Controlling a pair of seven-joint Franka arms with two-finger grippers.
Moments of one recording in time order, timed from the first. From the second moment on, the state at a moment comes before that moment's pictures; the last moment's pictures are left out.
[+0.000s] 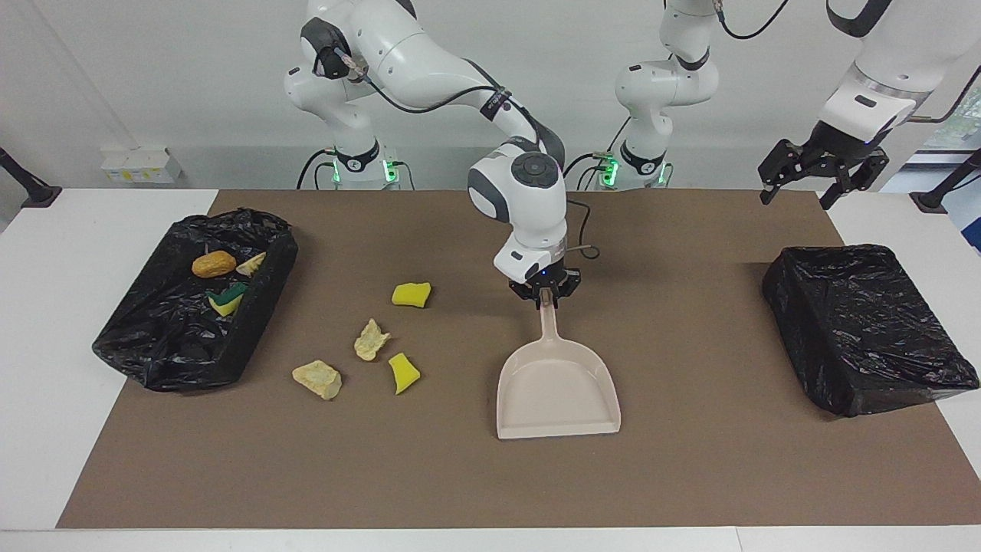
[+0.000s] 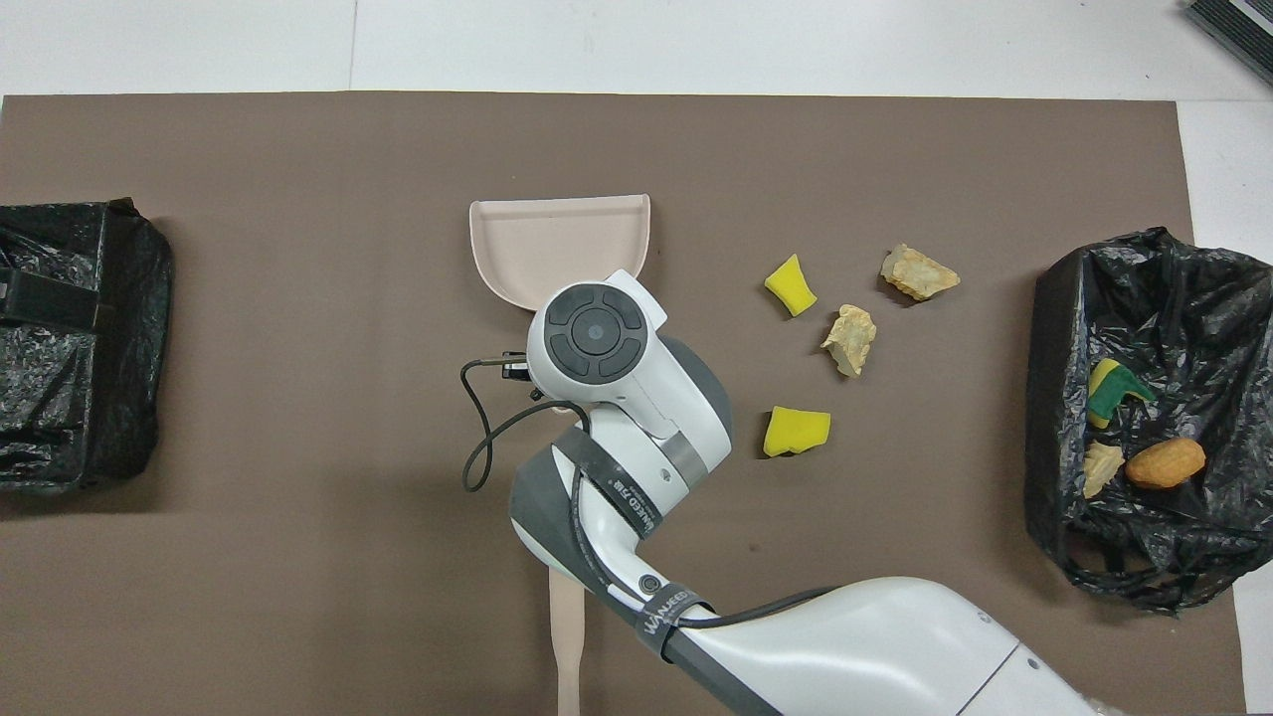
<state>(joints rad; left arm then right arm) 0.06 0.00 -0.08 -1.49 -0.03 1.53 0.12 0.48 0.56 0.23 -1.51 -0.06 2.20 0.74</state>
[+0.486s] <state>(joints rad) 0.06 0.00 -0.08 -1.49 -0.03 1.53 0.12 0.48 0.56 0.23 -1.52 -0.06 2.20 0.74</state>
